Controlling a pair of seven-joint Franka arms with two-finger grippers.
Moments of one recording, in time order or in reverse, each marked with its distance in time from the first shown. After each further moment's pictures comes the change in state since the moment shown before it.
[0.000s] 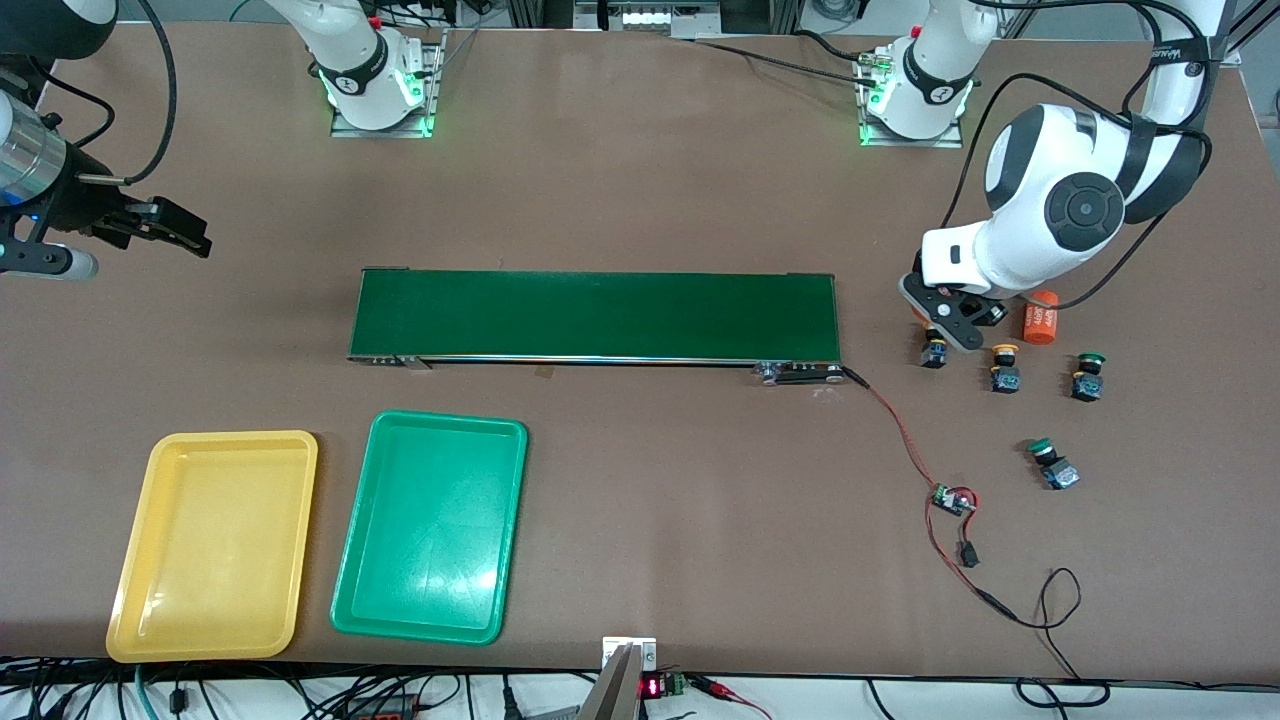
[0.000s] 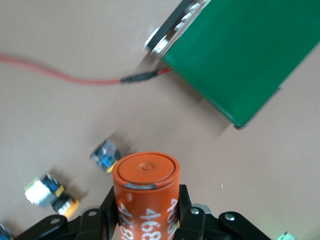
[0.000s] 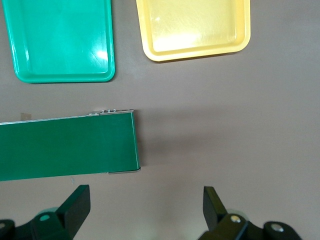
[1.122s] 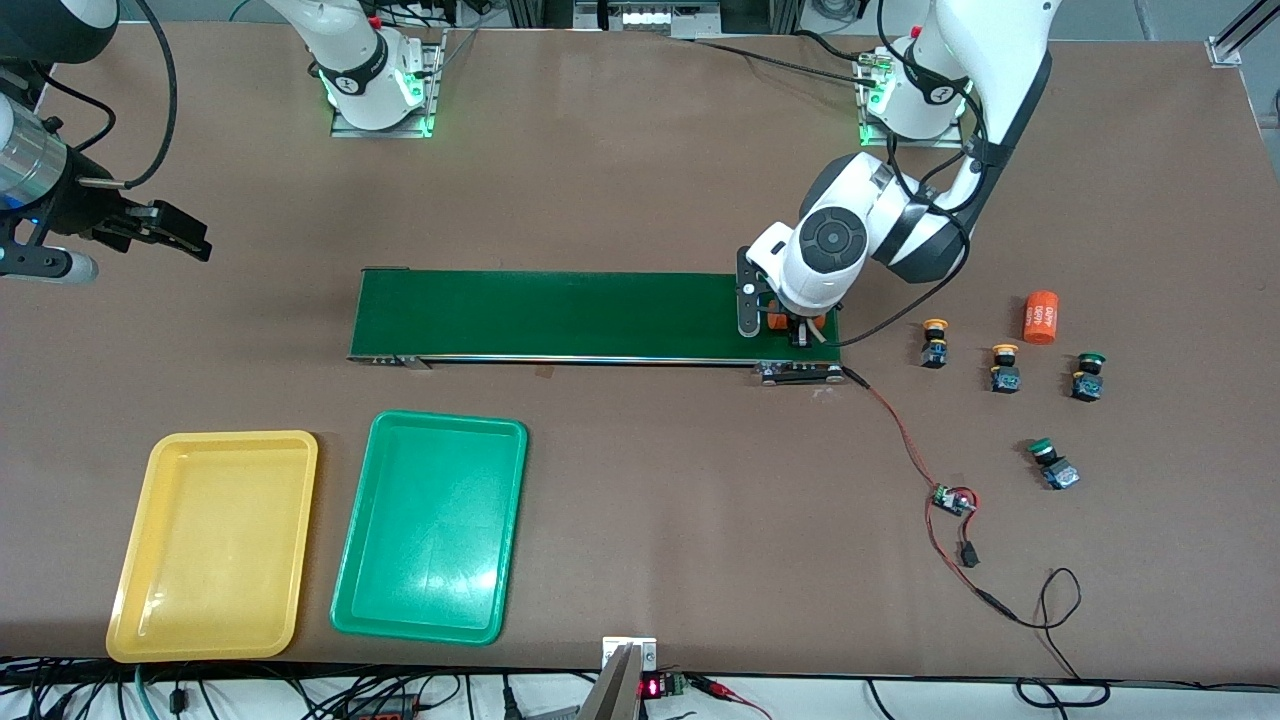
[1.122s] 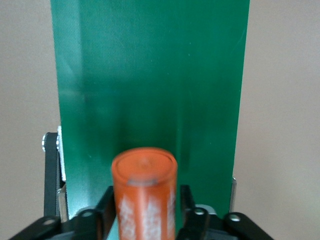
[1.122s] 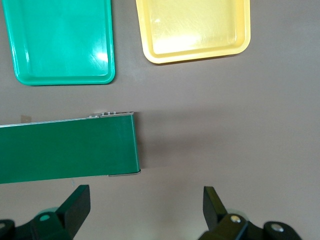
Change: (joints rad) left arm -0.234 0.285 -0.086 0.101 0.085 0.183 0.249; right arm -0.001 0.005 0.000 0.000 0.000 0.011 0.001
